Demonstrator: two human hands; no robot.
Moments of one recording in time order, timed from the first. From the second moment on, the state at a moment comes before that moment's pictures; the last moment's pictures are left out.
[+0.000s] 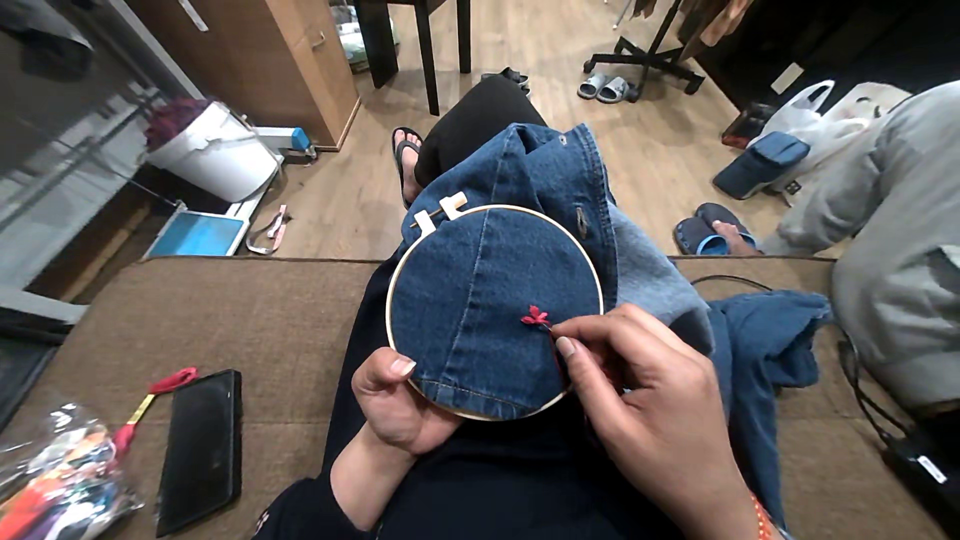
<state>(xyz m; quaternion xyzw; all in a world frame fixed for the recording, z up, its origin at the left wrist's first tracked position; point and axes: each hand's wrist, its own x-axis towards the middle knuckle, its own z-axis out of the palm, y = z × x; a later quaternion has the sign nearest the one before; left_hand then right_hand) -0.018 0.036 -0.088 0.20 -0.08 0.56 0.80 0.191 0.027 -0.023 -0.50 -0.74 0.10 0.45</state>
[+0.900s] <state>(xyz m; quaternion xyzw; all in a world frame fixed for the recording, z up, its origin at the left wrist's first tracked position) -0.018 0.036 -0.089 0.20 -0.09 0.57 0.79 0.189 0.027 -0.023 -0.51 -0.73 0.12 0.43</state>
